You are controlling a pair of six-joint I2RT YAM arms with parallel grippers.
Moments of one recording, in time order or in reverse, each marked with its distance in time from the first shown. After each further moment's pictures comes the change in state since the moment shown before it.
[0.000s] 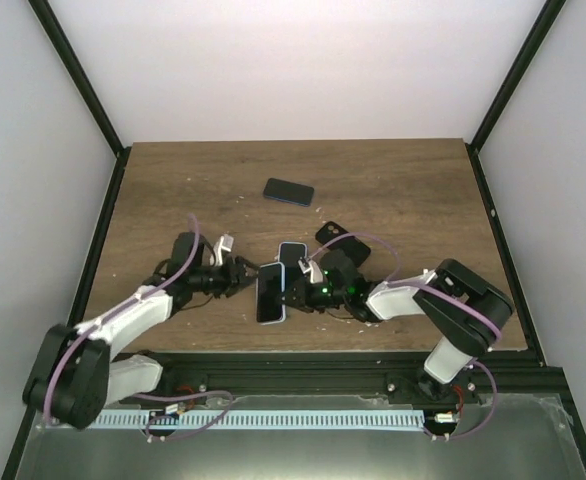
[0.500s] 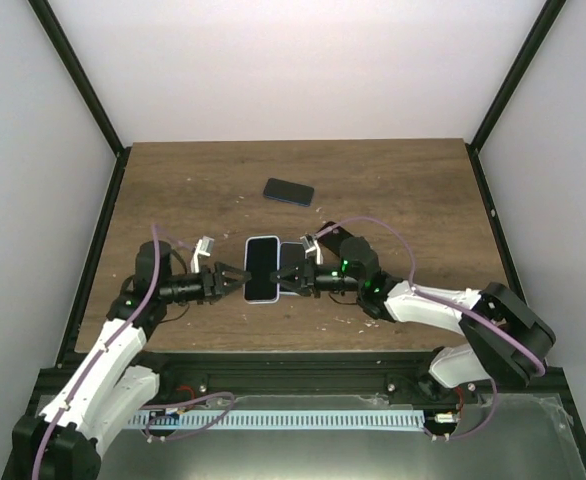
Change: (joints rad) left arm 0.117 -0.461 0.057 -0.331 0.187 0.107; right arm -0.031 -0.261 0.024 0.057 -0.114 0.189
